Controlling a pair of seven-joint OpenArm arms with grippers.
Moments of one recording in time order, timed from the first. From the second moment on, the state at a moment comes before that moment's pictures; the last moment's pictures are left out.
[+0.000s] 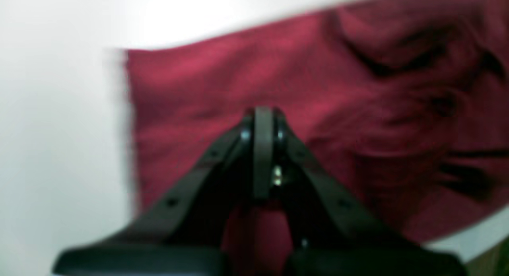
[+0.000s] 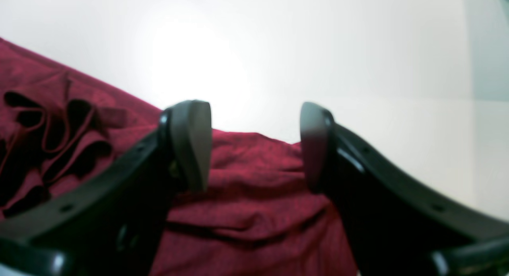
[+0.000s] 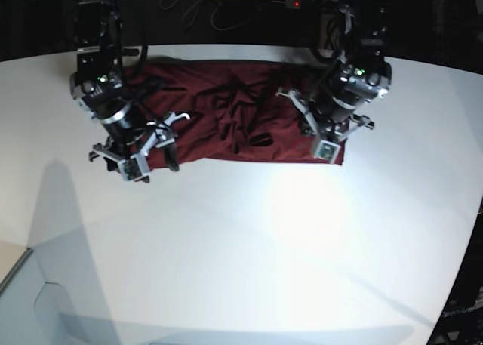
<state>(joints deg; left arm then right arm) 12.7 1.1 0.2 102.4 0.0 -23.7 47.8 -10.9 5.2 3.3 103.5 1.6 23.3 -28.0</state>
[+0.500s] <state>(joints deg) 14.6 -4.3 22.3 110.8 -0.7 -24.3 47.3 -10.7 5.1 7.4 103.5 1.6 23.3 -28.2</state>
